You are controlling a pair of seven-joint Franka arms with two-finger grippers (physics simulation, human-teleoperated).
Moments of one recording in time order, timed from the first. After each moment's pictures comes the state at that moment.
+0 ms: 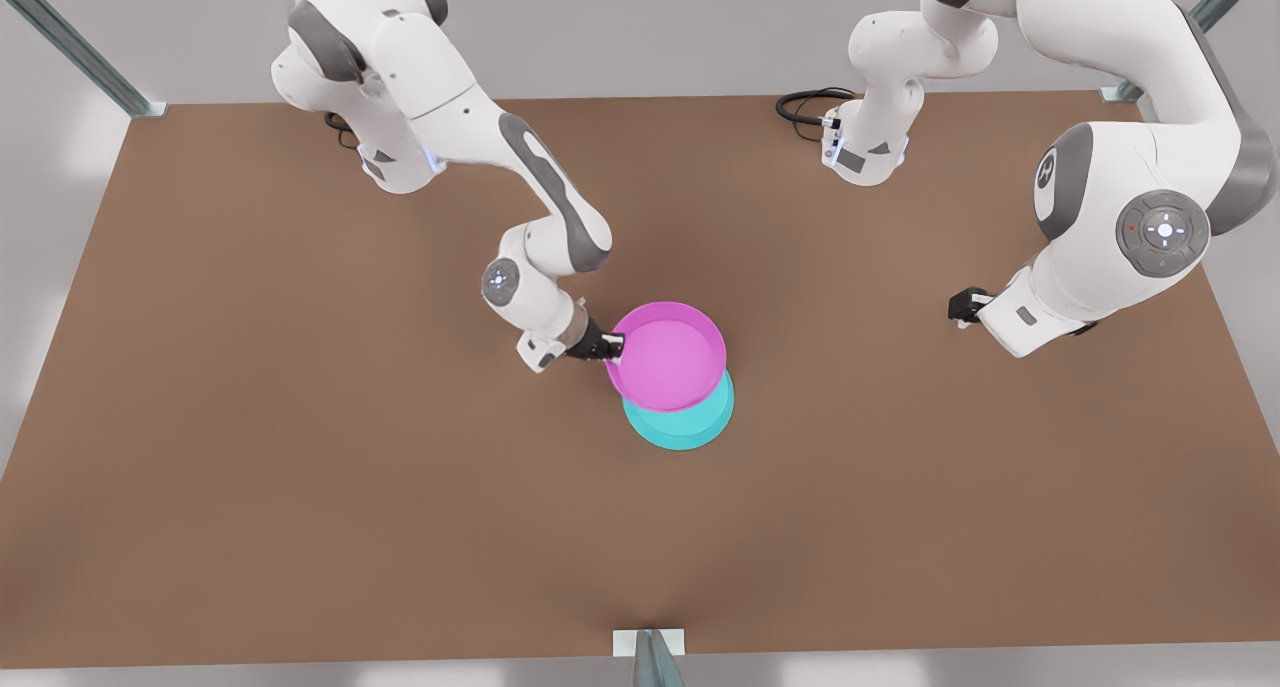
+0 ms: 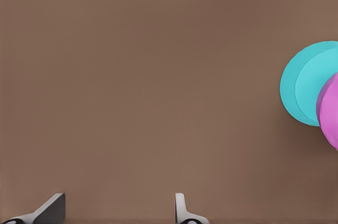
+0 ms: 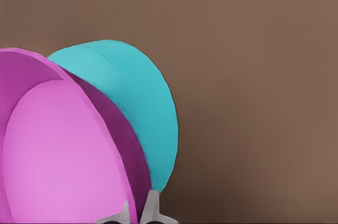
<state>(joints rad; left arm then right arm) -0.06 0.28 -0.10 -1.29 0.14 1.39 0.06 0.82 0.56 -0.09 -1.89 0.87 2.67 0.12</state>
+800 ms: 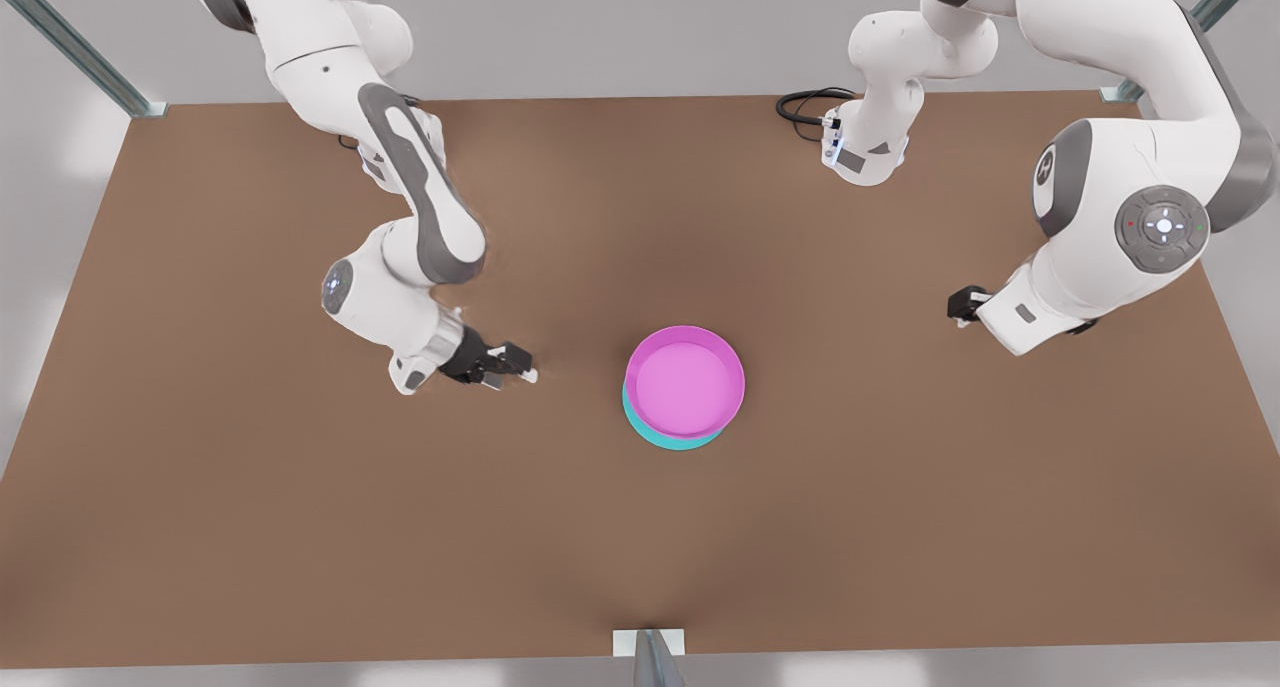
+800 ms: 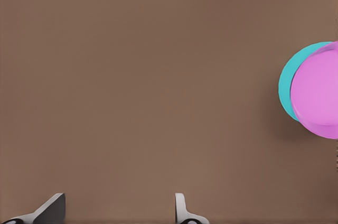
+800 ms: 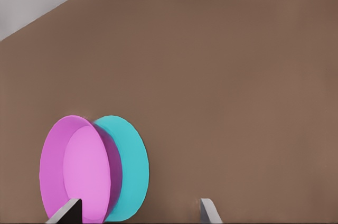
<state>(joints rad) -0.07 0.28 -0.10 -1.29 0.14 1.40 0.06 0.43 0.23 -0.10 -1.99 0.68 2.39 -0.14</state>
